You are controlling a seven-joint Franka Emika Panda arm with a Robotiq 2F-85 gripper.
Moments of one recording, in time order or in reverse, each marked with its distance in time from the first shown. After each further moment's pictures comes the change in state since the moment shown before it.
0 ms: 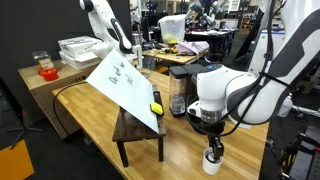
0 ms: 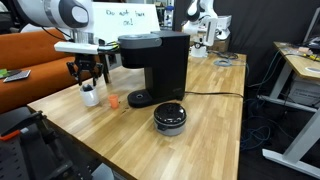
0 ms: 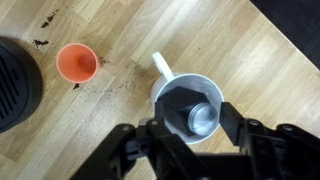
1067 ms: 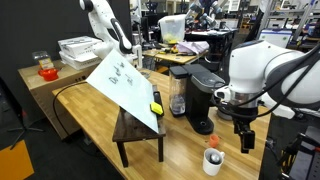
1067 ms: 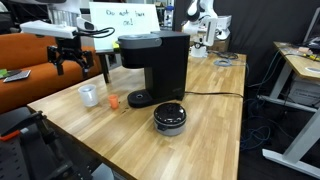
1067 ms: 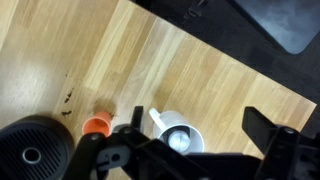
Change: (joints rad) arm -0.036 -0.371 0.009 -0.305 0.212 -0.029 0.004
